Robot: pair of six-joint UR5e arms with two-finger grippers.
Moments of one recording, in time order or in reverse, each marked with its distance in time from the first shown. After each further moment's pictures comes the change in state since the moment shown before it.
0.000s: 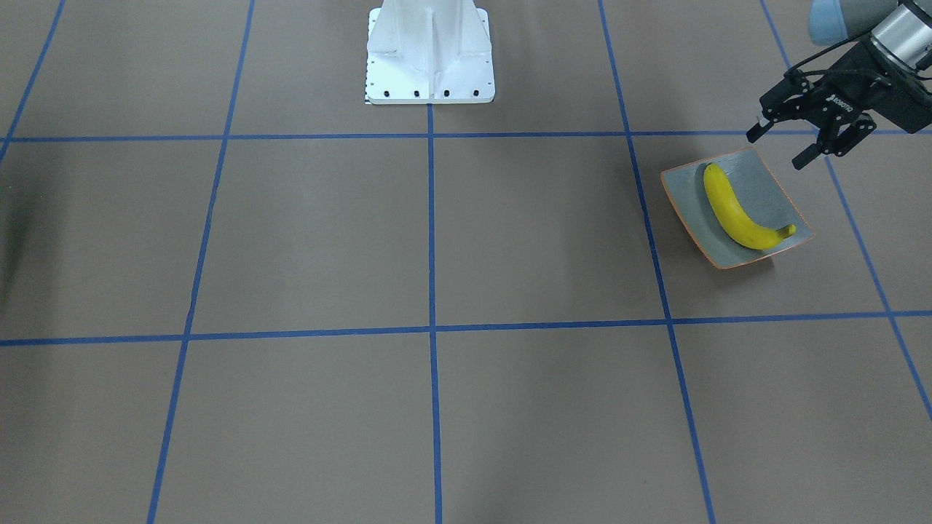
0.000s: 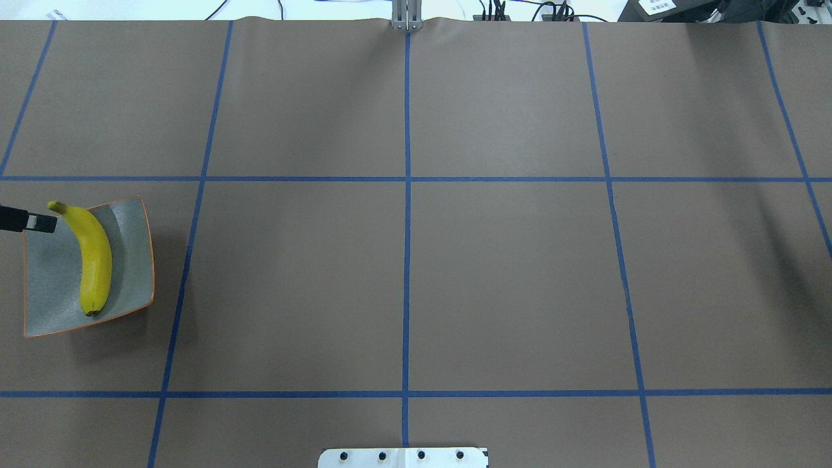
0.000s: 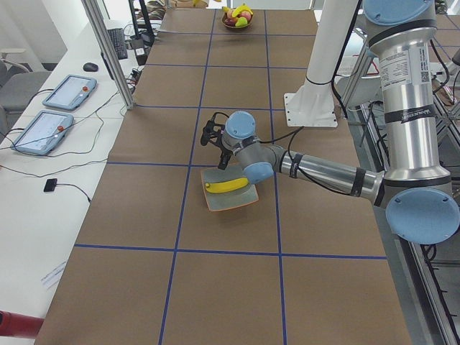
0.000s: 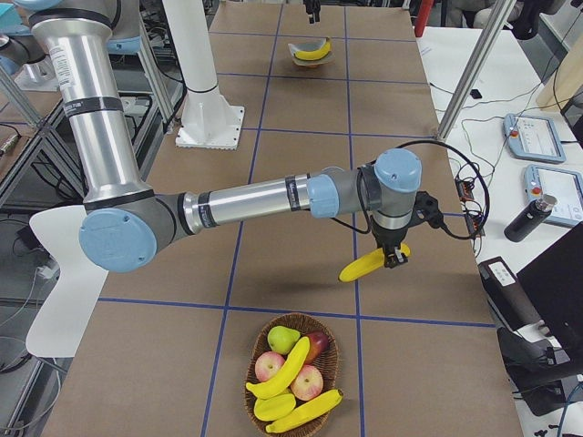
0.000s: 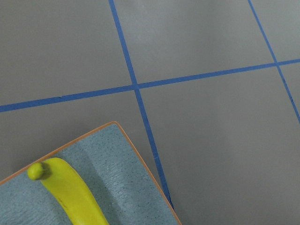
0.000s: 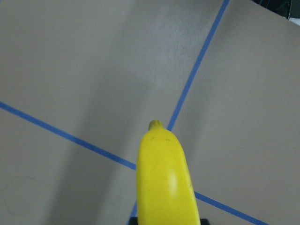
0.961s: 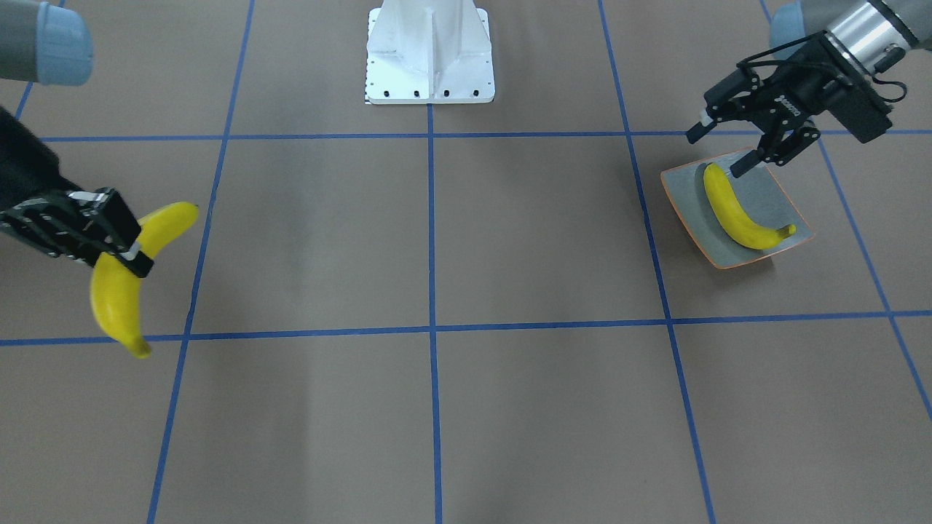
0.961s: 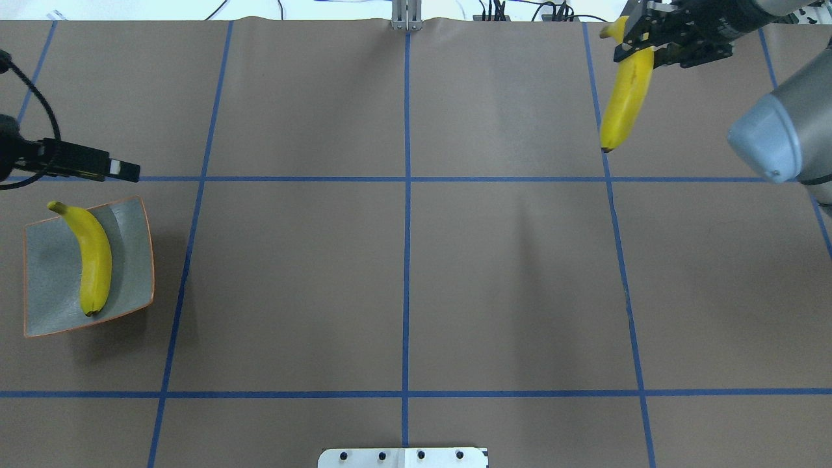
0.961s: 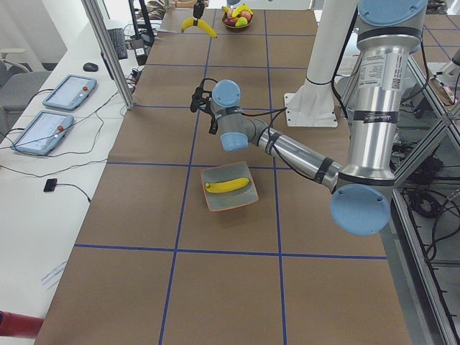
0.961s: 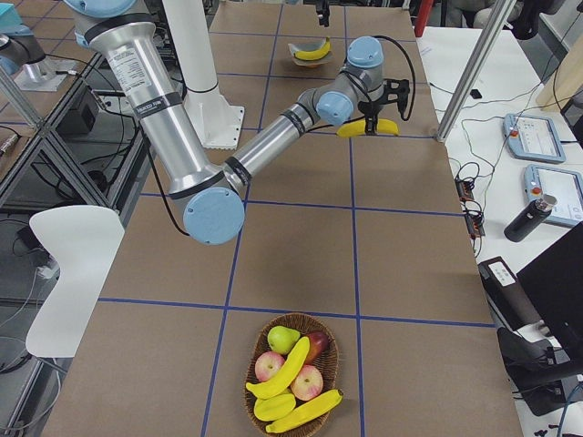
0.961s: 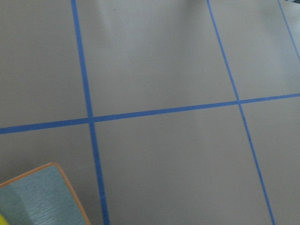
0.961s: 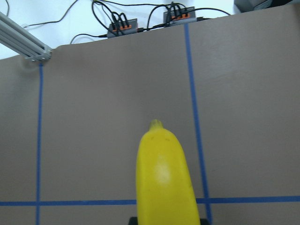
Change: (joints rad) left arm 0.083 -0.294 0.011 -0.003 -0.007 -0.275; right arm -0.436 0.222 0.214 0.281 -0.074 1.233
